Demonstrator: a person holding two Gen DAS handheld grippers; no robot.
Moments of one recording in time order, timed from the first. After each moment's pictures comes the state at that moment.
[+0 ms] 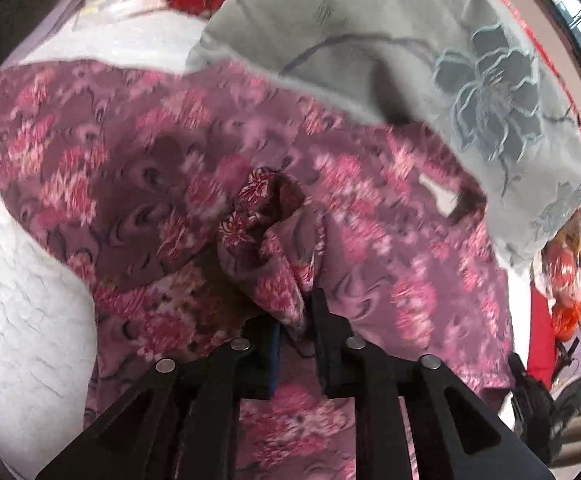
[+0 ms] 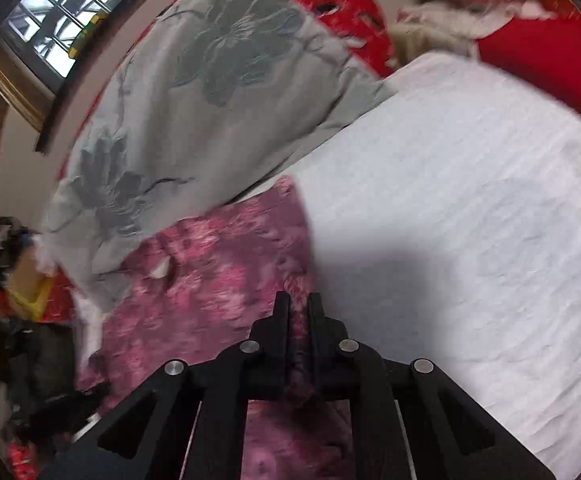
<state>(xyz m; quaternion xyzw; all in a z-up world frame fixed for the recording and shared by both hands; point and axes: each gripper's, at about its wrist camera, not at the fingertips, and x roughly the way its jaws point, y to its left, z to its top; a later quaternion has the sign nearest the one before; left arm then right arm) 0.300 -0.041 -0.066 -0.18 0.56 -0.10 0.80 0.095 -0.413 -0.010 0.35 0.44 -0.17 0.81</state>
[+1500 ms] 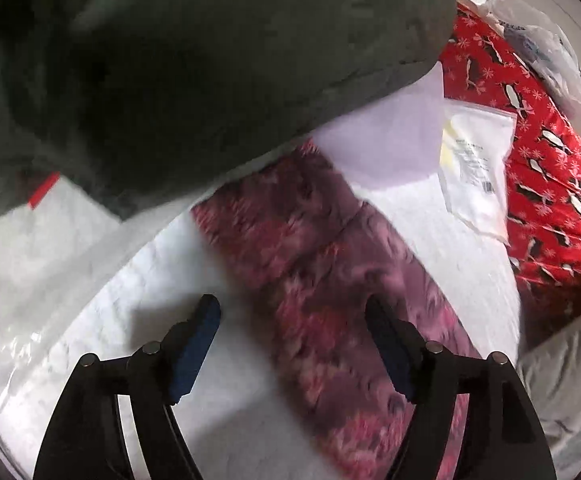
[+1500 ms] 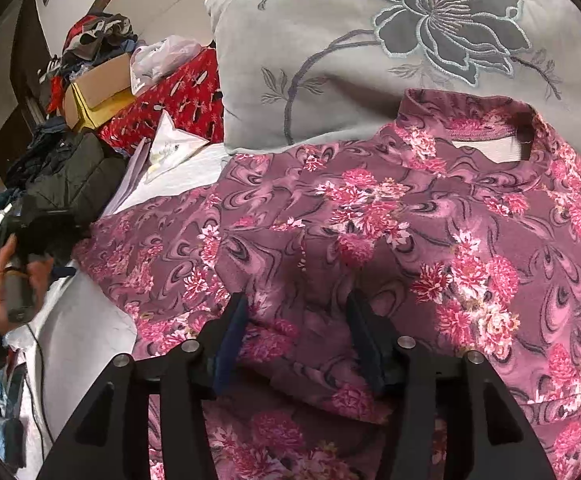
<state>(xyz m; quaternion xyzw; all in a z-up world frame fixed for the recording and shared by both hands) 0.407 0.290 -0.082 -0.33 0.45 0.22 0.80 0.213 -0.113 -0.027 0.16 0.47 0.08 0.86</state>
